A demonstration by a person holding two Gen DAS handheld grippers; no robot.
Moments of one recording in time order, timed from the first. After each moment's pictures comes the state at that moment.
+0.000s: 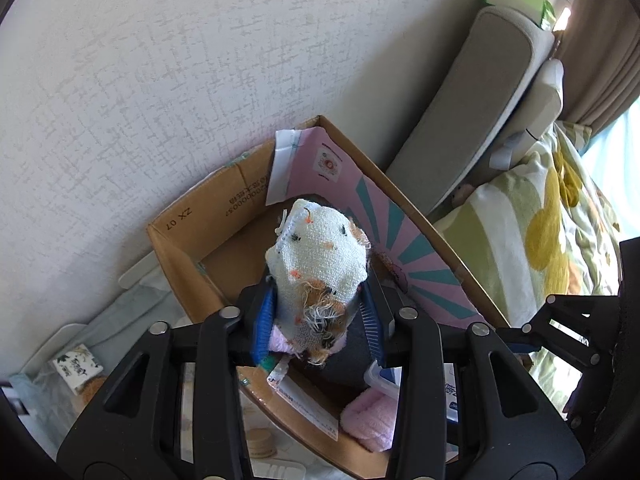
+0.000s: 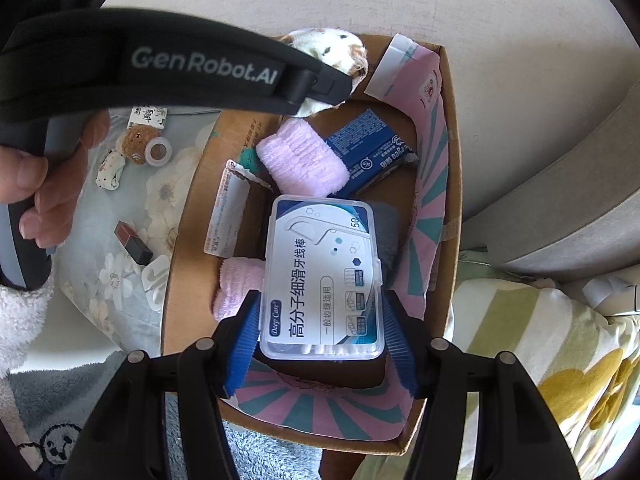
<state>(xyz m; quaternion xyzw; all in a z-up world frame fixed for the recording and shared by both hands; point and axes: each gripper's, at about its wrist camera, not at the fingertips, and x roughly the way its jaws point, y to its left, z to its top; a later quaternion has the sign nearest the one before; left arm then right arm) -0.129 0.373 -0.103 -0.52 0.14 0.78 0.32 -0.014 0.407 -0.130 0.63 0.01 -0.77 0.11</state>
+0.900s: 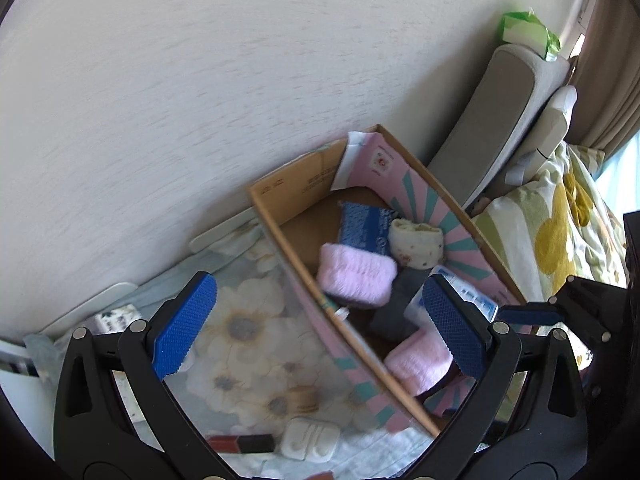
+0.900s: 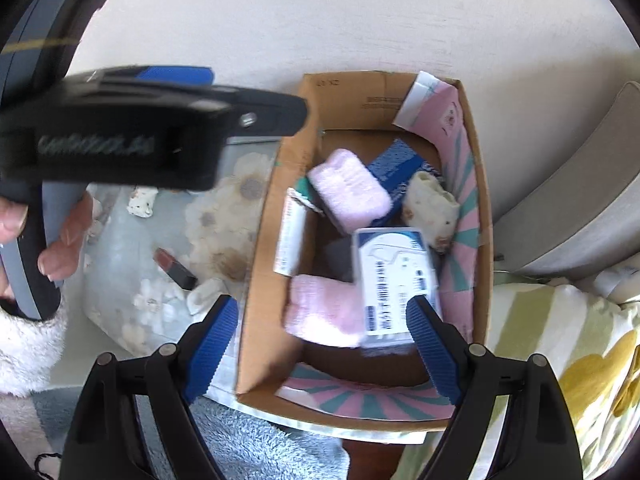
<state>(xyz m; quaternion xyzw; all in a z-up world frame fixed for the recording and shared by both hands) -0.104 0.279 -0.060 -0.49 0.12 0.82 0.28 0.003 0.374 -0.100 0.59 -0.03 -0.80 0.11</state>
